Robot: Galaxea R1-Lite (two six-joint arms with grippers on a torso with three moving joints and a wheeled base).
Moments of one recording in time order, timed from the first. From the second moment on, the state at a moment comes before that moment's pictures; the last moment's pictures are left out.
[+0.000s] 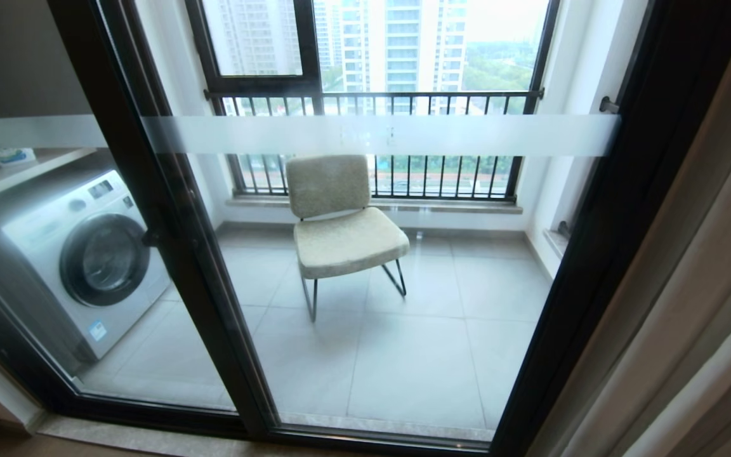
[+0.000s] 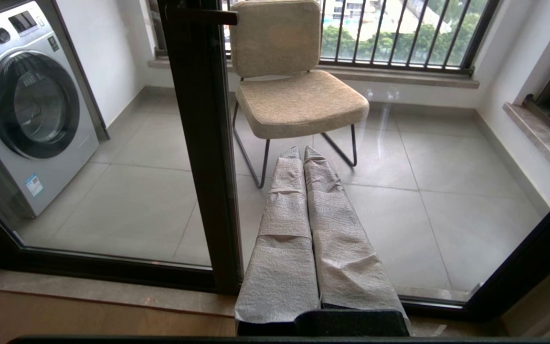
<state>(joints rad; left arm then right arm) 0.00 0.00 0.00 0.00 0.01 -0.05 -0.42 1.42 -0.93 -0.60 -0.04 -0.06</state>
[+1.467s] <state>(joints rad) 0.00 0.00 0.00 0.00 0.01 -0.05 -0.11 1.39 -0.97 -0.60 0.02 -0.08</state>
